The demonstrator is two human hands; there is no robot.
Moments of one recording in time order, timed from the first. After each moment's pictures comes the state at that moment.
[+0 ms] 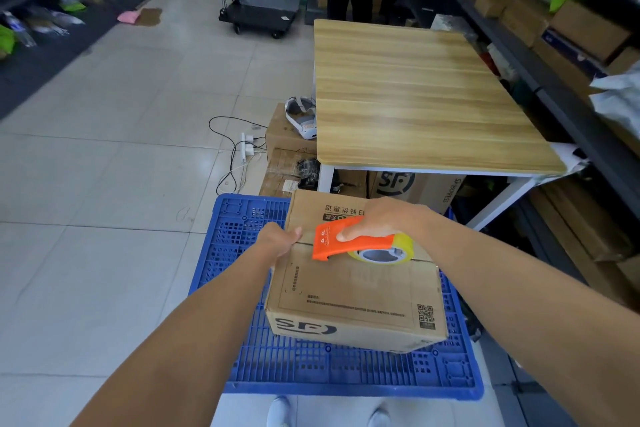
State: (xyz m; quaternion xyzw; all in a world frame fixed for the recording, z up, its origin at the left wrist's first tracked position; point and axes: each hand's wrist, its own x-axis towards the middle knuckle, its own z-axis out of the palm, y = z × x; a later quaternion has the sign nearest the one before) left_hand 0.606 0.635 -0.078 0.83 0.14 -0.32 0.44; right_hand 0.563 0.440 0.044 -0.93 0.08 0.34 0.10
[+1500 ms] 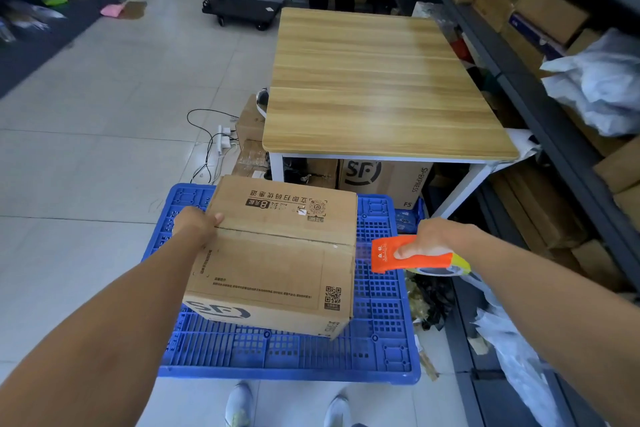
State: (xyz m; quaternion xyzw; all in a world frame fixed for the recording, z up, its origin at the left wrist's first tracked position) left_hand 0.579 0.595 -0.052 0.90 0.24 -0.18 0.33; right_hand 0.464 0.214 0.017 -0.90 0.17 0.40 0.03
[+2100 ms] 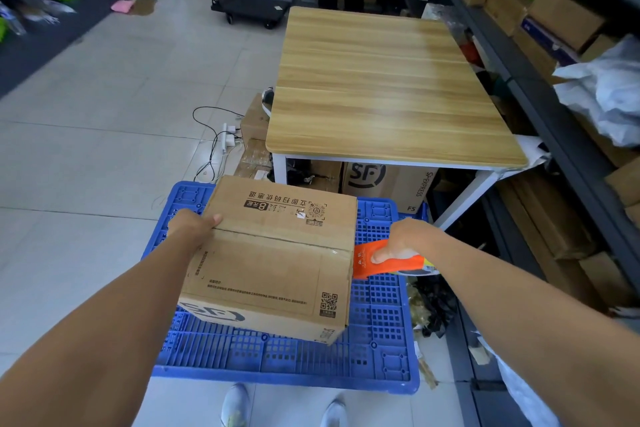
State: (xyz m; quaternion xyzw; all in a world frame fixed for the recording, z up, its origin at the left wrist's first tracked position) left_hand 0.578 0.597 -0.052 0.88 0.26 -0.17 0.36; right_hand 0.489 0.253 0.008 -0.91 0.11 0.40 -0.03
